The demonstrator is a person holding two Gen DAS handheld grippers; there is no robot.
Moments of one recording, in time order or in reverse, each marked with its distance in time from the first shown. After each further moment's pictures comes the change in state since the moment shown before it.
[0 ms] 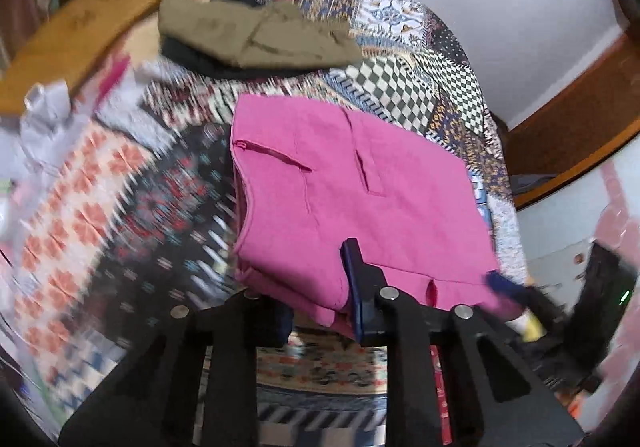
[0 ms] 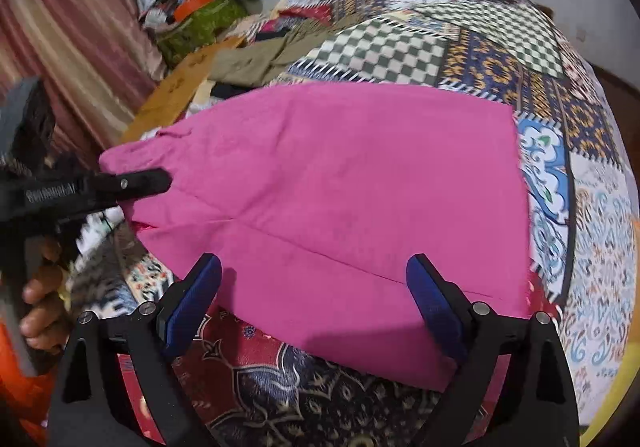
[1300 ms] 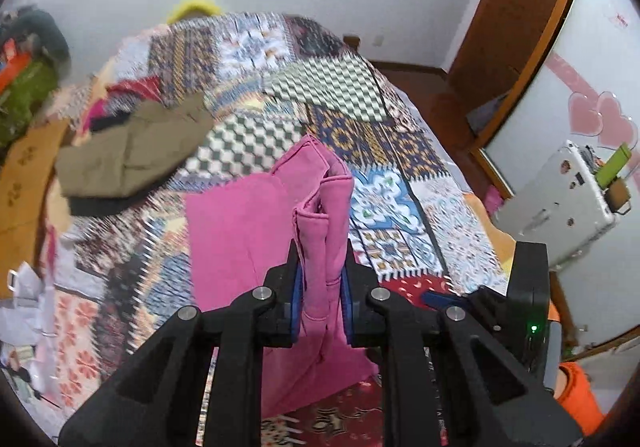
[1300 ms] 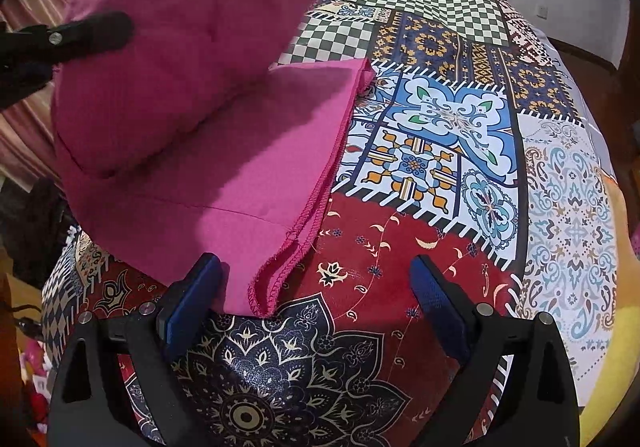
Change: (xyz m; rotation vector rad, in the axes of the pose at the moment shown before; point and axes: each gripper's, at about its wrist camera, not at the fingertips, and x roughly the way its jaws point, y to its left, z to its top) left arm 0.005 -0.157 0.035 0.432 -0.026 -0.089; right arm -0.004 -0.040 -0.019 0.069 -0.007 -0.087
